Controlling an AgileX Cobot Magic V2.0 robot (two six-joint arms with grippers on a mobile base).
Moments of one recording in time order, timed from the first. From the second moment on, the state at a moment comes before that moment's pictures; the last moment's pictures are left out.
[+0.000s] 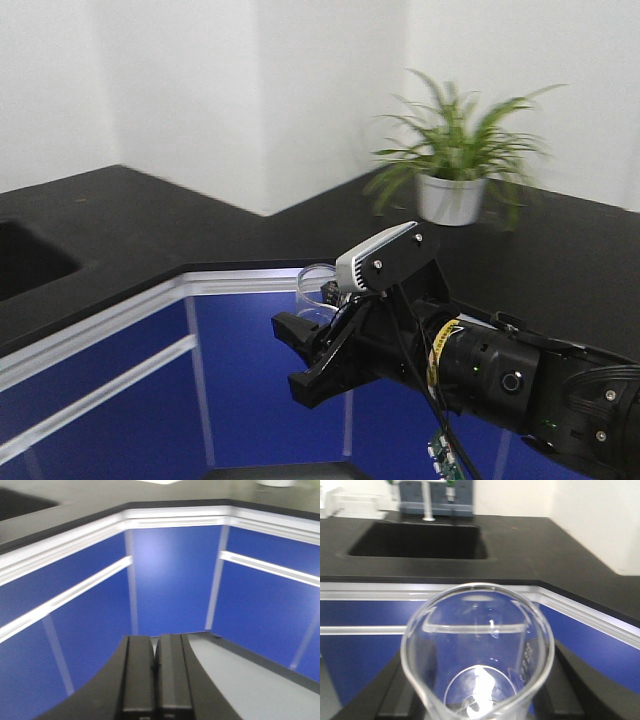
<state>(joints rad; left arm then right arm) -0.07 -0.02 0.03 -0.09 0.33 0.02 0.53 1.51 -1.06 -0.95 -0.28 0.87</state>
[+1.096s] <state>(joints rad) -0.07 -0.02 0.03 -0.09 0.33 0.02 0.53 1.51 -1.06 -0.95 -0.28 0.87</state>
